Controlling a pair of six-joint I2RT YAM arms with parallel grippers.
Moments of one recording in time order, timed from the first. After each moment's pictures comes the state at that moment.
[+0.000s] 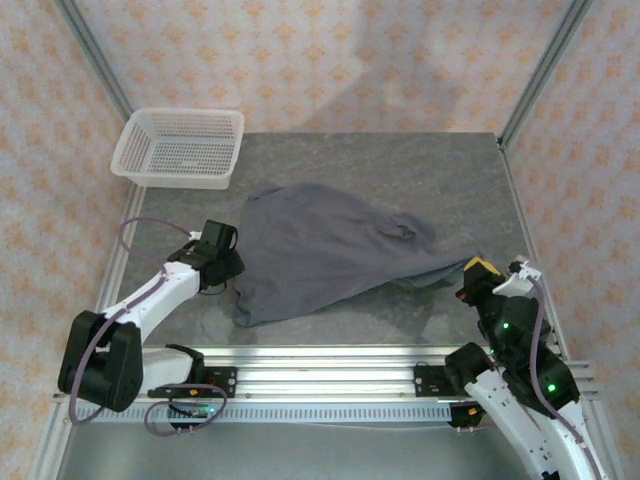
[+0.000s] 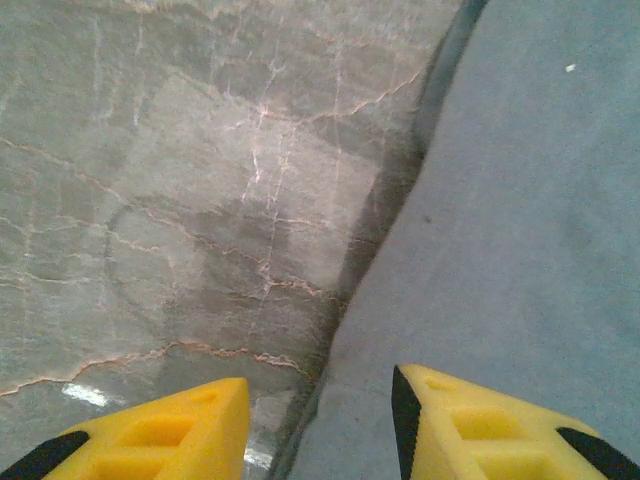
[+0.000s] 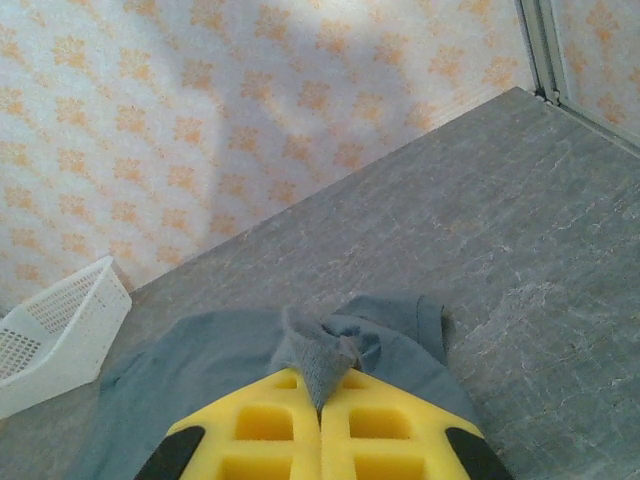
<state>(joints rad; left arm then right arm) -0.22 1.25 0.64 -0.51 -0.16 -0.75 0.48 0.11 0.65 -0.76 0.43 0.62</state>
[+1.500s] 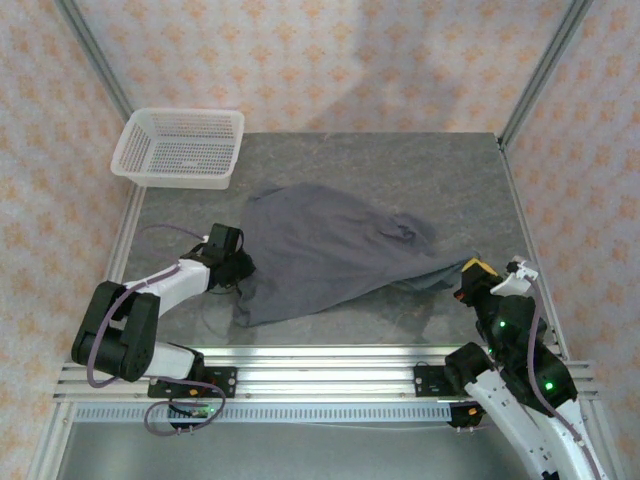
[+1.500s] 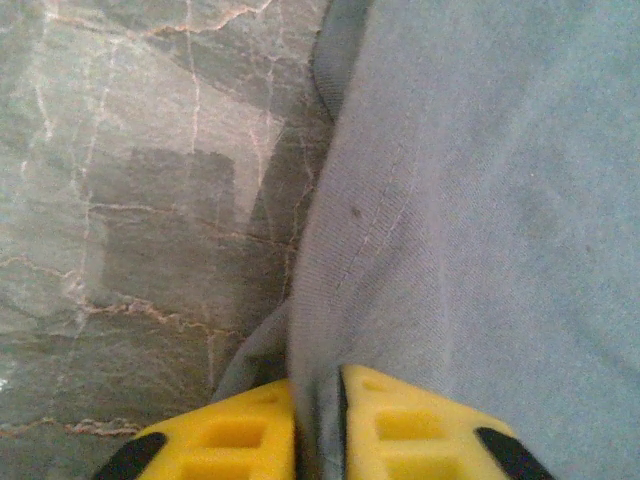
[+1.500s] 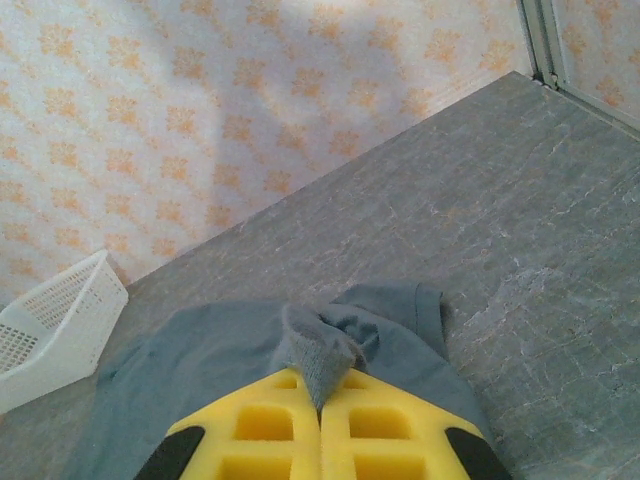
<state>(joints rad) -0.22 1.39 0.58 -0.25 0.03 -0.80 0.48 0.11 0.64 -0.77 0.43 0.64</state>
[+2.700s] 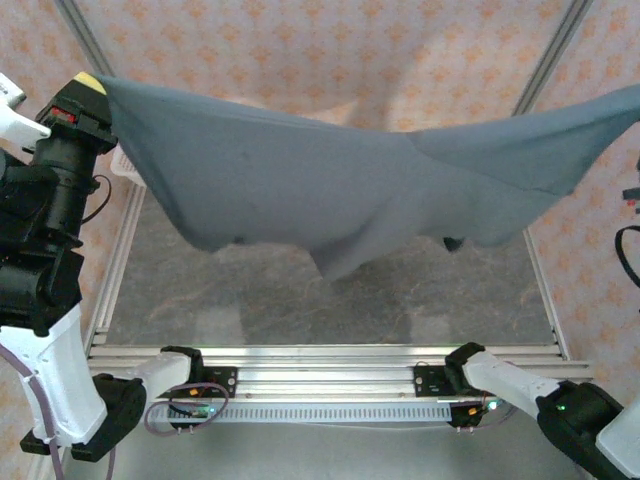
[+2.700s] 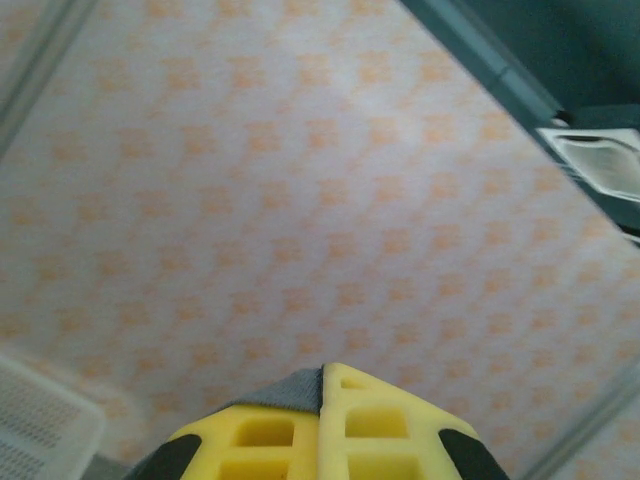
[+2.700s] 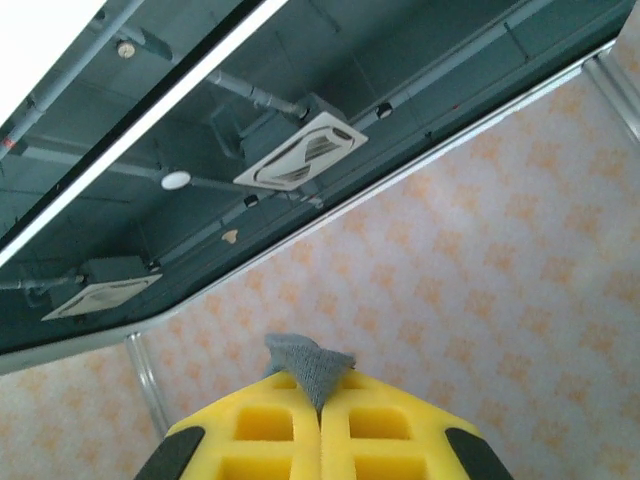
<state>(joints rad) -0.05 1.13 2.12 -0.80 -0.14 -0.67 0.48 1.01 2.28 -0.64 0.26 0.32</state>
